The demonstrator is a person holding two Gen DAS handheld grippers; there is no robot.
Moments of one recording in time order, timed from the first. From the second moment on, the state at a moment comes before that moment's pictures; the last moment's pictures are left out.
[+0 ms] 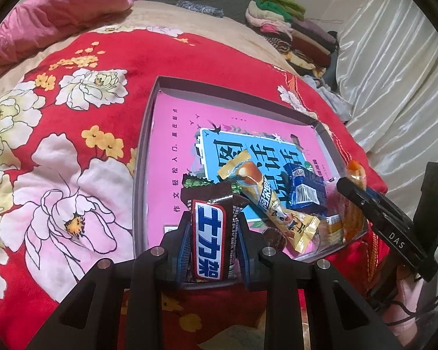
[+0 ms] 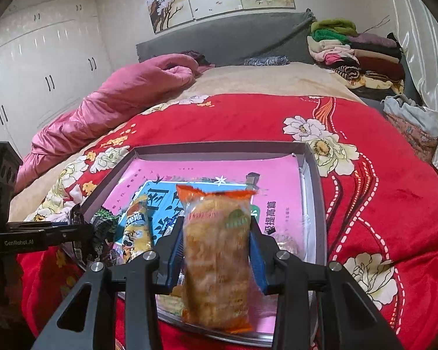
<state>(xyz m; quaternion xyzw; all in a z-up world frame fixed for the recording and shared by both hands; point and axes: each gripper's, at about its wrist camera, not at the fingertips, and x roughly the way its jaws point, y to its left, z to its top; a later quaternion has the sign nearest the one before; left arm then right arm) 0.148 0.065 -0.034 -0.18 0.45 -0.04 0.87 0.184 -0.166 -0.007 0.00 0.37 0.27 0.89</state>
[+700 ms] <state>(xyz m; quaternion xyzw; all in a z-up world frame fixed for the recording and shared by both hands) 0.149 0.059 -0.035 -0.17 0.45 -0.04 0.87 0.182 -0.171 -0.005 -0.01 0.36 0.25 0.90</state>
